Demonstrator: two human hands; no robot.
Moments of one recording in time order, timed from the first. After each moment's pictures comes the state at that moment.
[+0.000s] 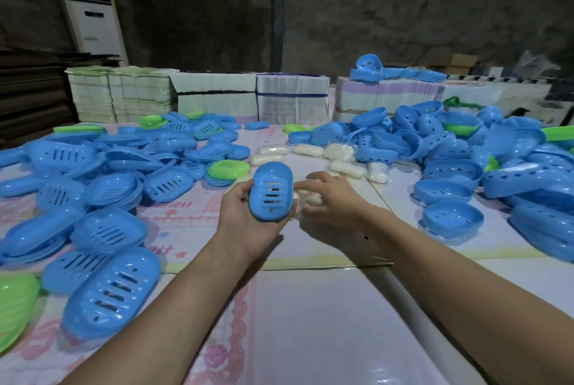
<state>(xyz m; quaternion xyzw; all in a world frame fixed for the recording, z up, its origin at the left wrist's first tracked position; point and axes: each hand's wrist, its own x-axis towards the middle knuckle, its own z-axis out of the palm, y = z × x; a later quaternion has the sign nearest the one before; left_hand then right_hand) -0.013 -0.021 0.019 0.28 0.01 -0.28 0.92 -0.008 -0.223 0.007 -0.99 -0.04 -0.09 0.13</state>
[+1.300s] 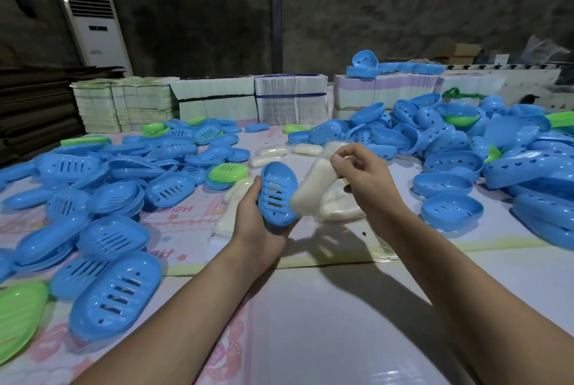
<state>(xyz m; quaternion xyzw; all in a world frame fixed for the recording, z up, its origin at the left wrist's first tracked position) -0.031 -0.041 0.014 0.36 -0.01 -0.24 0.90 -0.082 -0.203 0.051 -0.76 0.02 -0.30 0.58</state>
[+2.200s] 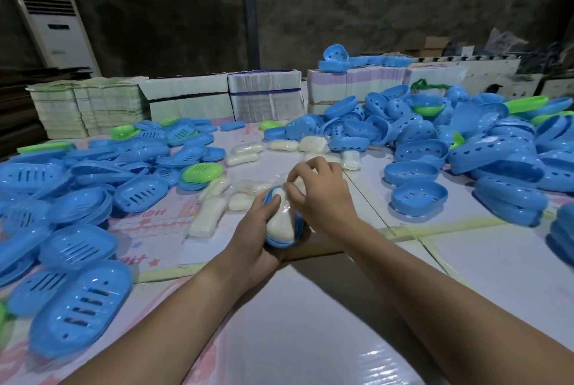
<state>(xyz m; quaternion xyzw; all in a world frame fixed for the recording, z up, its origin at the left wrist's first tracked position) -0.052 -0.059 -0.007 0.39 -0.08 -0.33 0.86 -0.077 -0.190 0.017 -0.93 0.07 -0.32 0.17</state>
